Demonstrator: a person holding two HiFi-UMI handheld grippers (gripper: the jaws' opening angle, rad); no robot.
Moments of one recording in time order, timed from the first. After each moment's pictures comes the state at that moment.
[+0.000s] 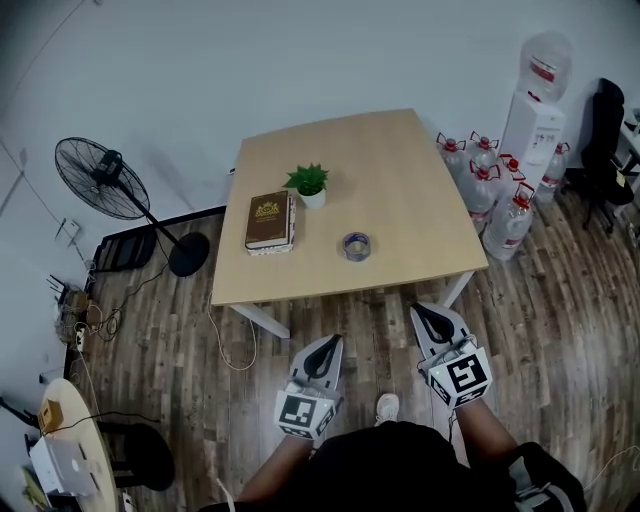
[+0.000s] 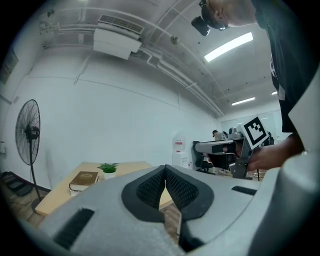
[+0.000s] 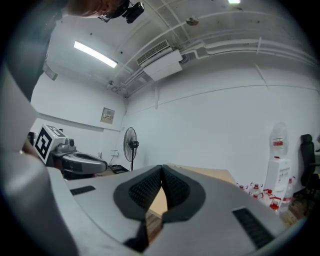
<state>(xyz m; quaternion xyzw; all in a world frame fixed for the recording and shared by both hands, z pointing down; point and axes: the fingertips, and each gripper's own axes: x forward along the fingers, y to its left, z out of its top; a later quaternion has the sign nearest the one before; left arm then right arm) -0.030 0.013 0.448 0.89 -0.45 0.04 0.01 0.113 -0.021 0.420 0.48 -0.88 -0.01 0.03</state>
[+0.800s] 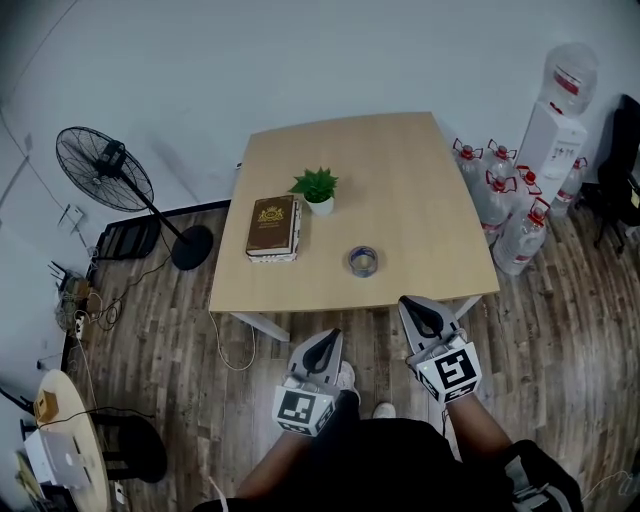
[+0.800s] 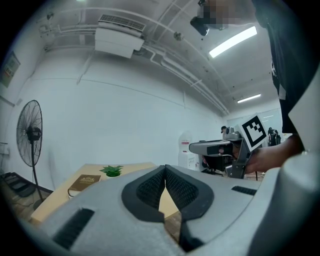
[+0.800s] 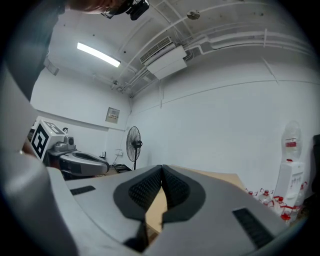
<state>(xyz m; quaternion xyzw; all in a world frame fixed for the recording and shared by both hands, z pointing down) -0.029 -0.069 0.452 0.88 -0.48 0.04 0.01 0.088 -0.114 0.425 0.44 -0.89 -0.02 0.04</state>
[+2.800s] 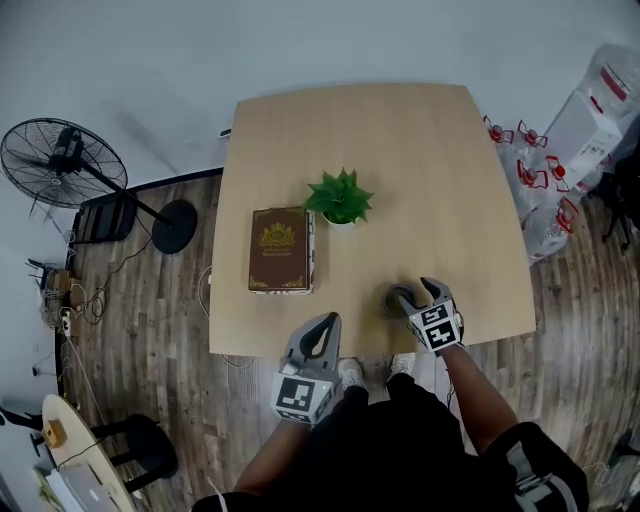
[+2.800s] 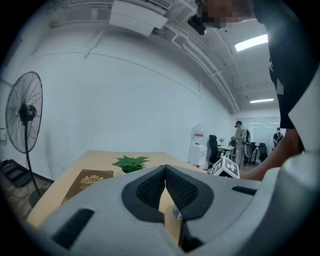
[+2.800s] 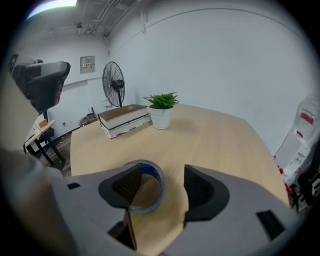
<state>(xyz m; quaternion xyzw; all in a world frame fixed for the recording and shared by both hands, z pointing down) -0.136 -0.328 0.512 0.87 -0.48 0.07 0.10 0.035 -0.398 0.691 0.44 -0.82 0.16 0.33</state>
